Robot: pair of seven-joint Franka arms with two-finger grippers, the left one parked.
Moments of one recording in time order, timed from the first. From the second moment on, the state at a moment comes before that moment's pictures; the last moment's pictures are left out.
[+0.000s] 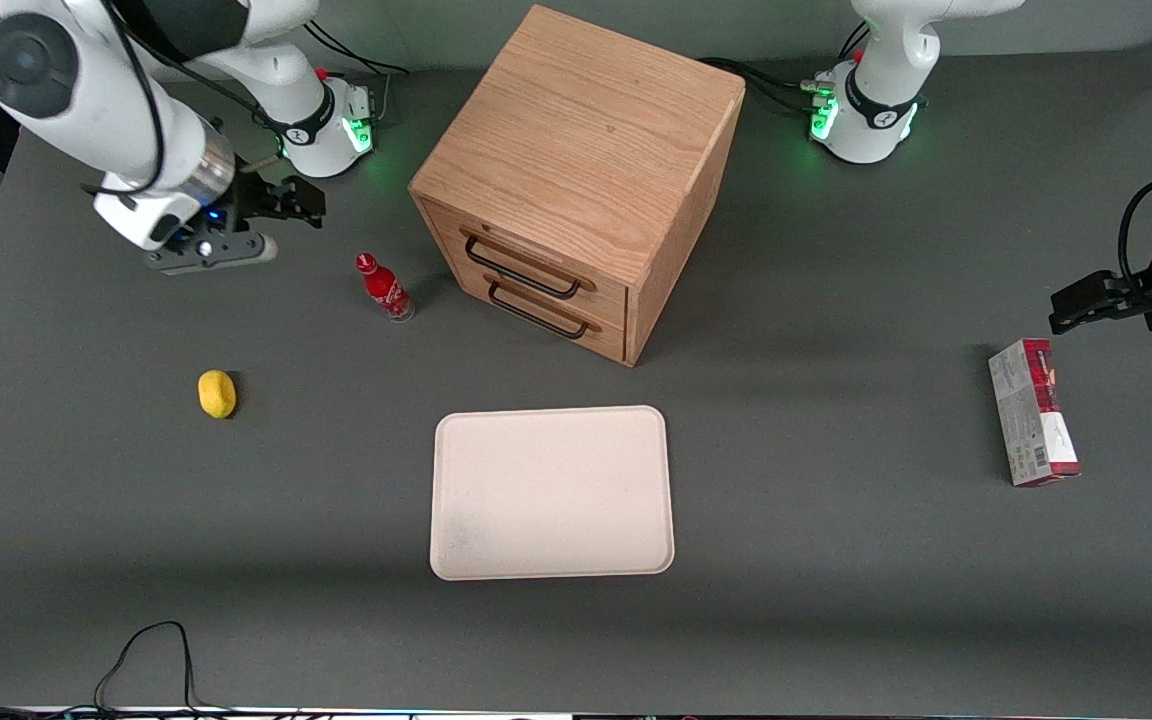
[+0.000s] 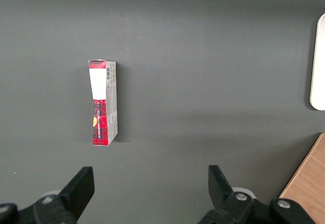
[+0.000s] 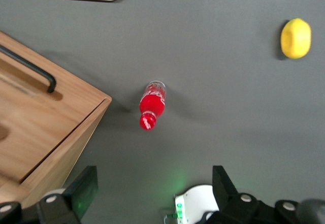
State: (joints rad) arm 0.34 -0.19 -0.02 -2.05 0.06 1.65 0.22
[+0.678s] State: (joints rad) arm 0.41 -0.19 -0.01 -2.41 0.06 2.07 0.25
